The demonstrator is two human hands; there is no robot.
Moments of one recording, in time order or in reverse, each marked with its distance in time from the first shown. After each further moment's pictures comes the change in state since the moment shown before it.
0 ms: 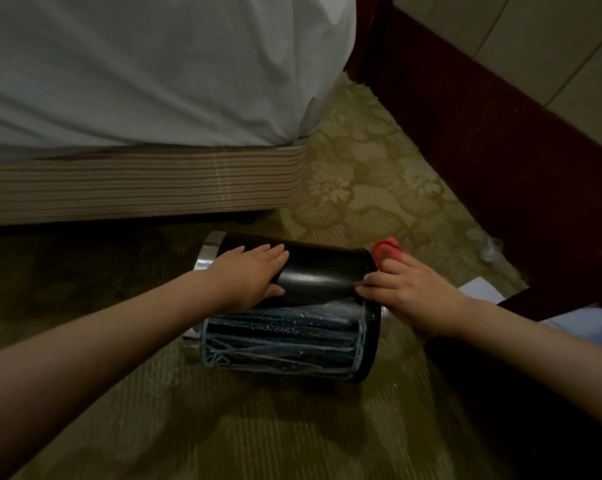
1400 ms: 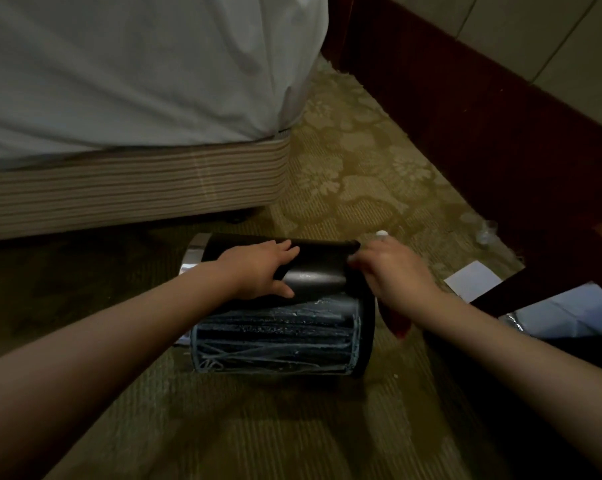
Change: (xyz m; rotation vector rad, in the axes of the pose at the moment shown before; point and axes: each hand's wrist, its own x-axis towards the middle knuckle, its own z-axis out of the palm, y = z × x) left_hand 0.028 0.013 -0.009 -0.097 -0.047 0.017; right_hand 0.022 -0.012 0.018 0.232 -0.063 0.684
